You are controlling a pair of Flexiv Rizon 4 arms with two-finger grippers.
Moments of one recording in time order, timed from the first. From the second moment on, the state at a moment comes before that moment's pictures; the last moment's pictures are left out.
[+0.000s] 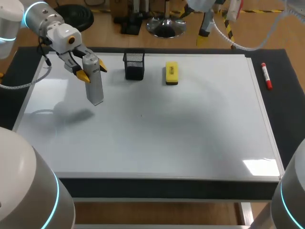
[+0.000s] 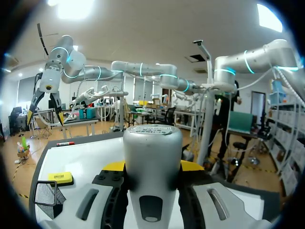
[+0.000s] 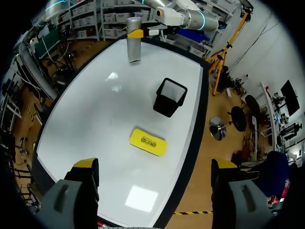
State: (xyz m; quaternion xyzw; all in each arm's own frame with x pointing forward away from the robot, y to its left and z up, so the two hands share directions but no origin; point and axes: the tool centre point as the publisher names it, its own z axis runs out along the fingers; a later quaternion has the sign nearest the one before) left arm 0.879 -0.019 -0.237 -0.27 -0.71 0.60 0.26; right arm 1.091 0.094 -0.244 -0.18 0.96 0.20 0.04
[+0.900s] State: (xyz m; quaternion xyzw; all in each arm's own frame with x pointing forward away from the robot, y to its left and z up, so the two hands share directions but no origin) left arm 0.944 -0.047 -0.181 -0.16 -0.75 0.60 0.21; right arm 1.091 0.094 -0.244 -0.18 0.96 0.20 0.04
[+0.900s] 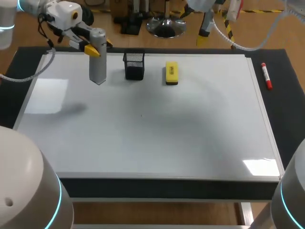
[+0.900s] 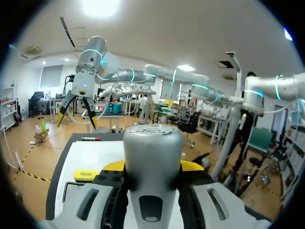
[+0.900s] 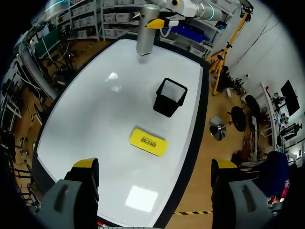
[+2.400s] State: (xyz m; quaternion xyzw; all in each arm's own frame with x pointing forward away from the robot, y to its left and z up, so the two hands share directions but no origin) left arm 1.057 -0.136 -0.153 -0.08 -0.73 0.67 0.05; right arm 1.091 0.094 -0.244 -0.18 0.96 0.20 0.04
